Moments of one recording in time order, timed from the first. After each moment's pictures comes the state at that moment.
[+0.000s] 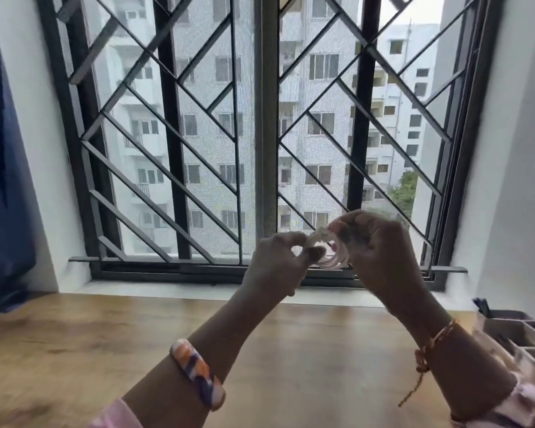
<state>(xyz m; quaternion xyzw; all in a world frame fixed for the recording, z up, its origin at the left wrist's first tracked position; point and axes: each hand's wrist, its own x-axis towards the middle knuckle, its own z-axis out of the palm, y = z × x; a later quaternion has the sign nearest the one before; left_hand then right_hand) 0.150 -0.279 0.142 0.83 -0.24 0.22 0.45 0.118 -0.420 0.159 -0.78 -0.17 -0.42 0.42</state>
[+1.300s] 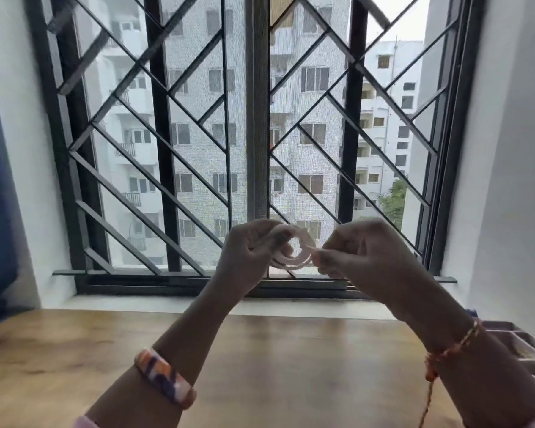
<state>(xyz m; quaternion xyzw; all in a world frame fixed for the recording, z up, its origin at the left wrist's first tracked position) 0.155 -0.260 0.163 0.70 -0.33 0.24 0.59 0.098 -0.422 0.185 -0.85 -0.16 -0.27 0.43</state>
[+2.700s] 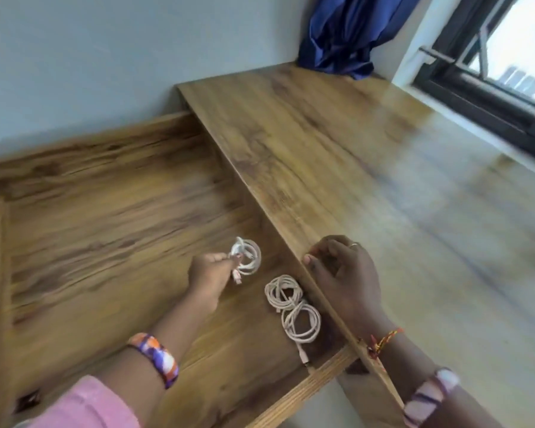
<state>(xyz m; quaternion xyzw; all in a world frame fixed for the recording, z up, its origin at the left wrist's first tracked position) -0.152 0.102 -0.168 0.51 0.58 0.20 0.61 -0.010 -0.048 -0.095 -0.82 -0.45 0.05 0.35</state>
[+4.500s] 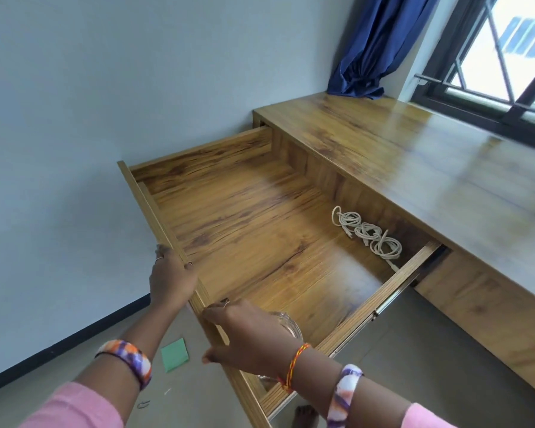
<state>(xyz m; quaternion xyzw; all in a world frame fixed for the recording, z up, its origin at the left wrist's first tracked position) -0.481 0.139 -0.109 0.75 0.60 0.12 0.26 -0.413 -0.002 -0.087 -0.68 -0.69 0.19 0.15</state>
